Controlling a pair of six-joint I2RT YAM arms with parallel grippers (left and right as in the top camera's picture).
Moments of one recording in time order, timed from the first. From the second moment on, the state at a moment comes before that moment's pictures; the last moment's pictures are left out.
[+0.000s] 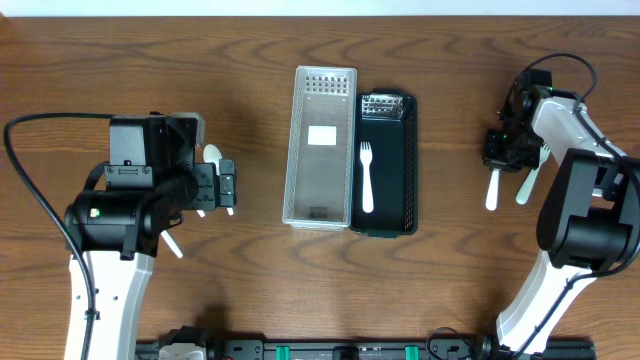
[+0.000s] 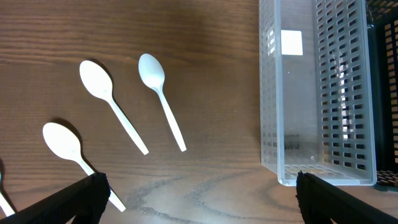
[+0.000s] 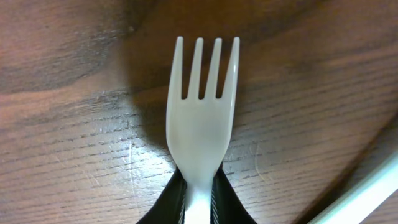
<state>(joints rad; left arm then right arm) -0.04 1.13 1.20 -1.08 0.12 -0.04 -0.17 2.10 1.46 -0.92 0.02 0.09</state>
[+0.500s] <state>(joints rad) -0.04 1.13 1.20 -1.08 0.12 -0.04 0.05 1.91 1.71 -1.12 -0.04 0.14</state>
